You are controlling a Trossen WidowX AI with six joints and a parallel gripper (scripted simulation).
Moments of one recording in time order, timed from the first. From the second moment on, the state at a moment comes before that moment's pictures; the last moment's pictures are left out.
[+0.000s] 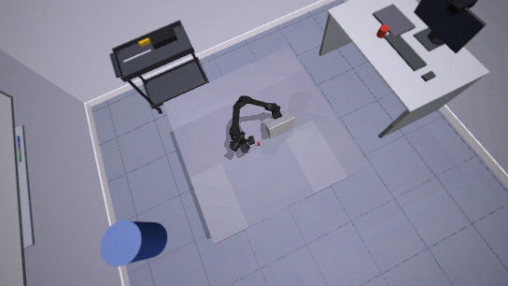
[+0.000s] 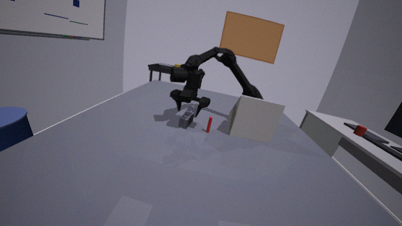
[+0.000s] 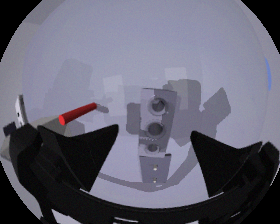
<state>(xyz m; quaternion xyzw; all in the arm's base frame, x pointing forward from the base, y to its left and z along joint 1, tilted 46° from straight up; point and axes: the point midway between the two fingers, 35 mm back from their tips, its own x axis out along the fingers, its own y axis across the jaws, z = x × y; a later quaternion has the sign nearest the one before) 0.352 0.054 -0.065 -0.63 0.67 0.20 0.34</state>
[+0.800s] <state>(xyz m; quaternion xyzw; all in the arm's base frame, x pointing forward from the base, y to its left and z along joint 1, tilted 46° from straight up) 0.353 0.026 -0.091 -0.63 0.67 0.20 0.34</state>
